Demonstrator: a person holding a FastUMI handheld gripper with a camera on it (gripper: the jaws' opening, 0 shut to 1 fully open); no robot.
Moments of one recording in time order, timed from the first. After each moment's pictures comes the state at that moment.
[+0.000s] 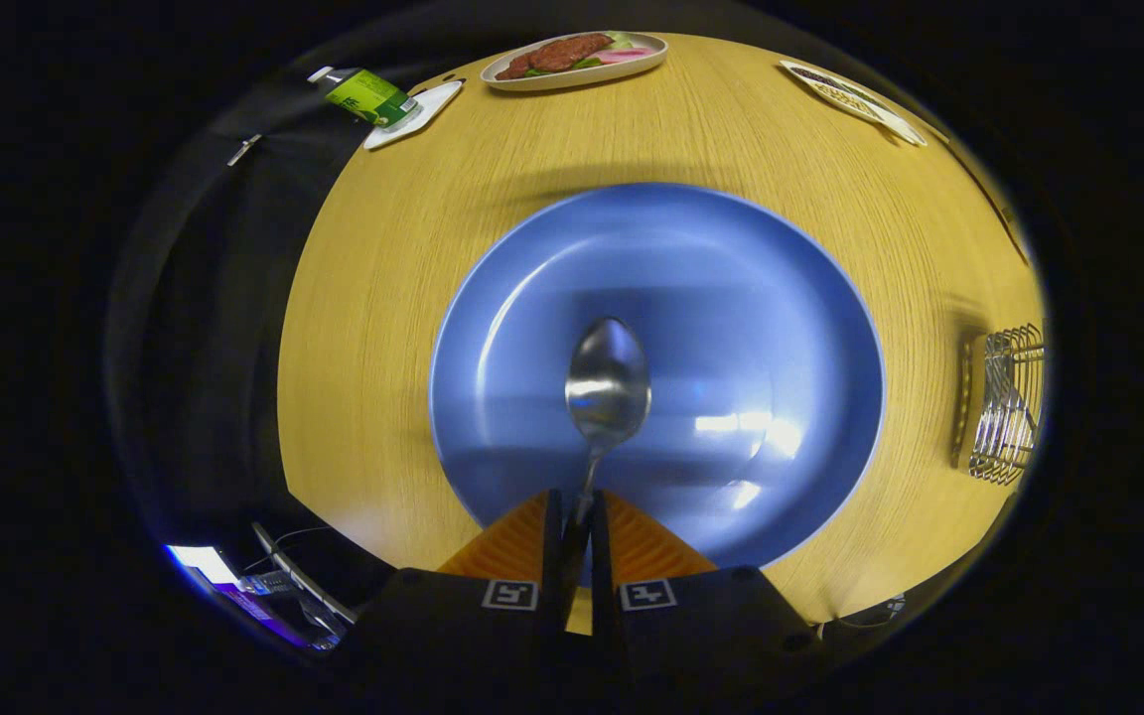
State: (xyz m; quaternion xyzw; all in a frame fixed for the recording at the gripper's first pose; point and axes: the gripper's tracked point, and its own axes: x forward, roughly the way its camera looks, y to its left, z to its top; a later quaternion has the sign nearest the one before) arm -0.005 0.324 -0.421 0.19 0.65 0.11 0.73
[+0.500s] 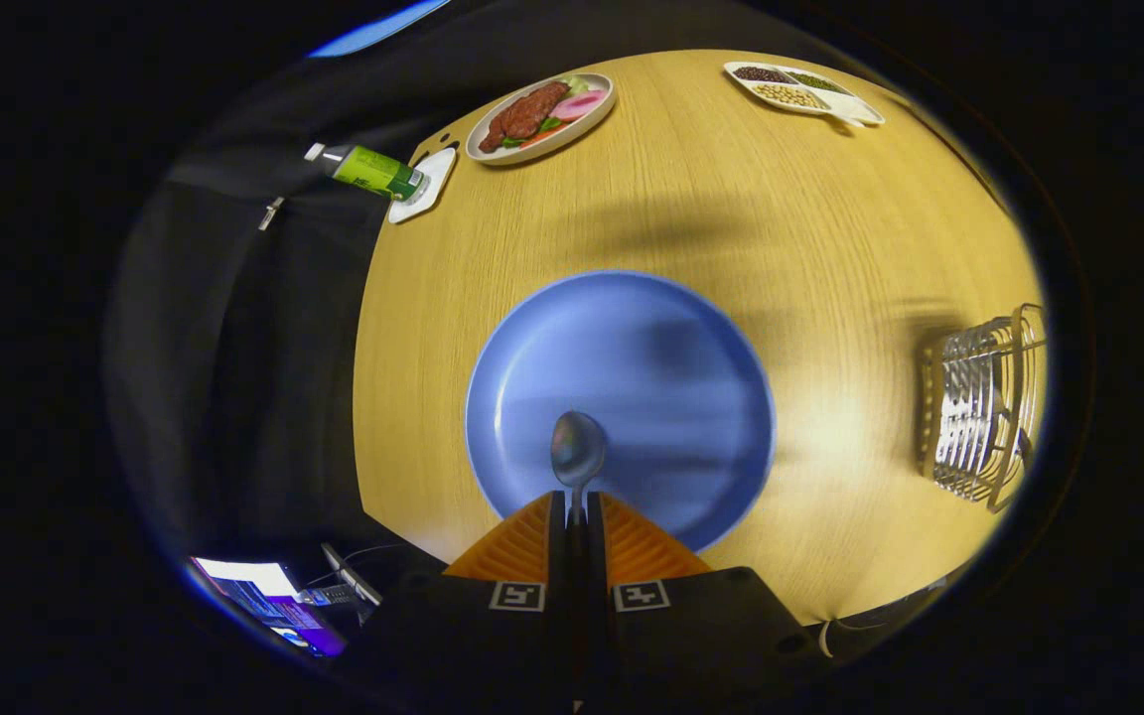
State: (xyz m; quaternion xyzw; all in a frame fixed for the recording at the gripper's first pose) arm 0.012 0.267 -0.366 0.27 0.61 0.15 0.73
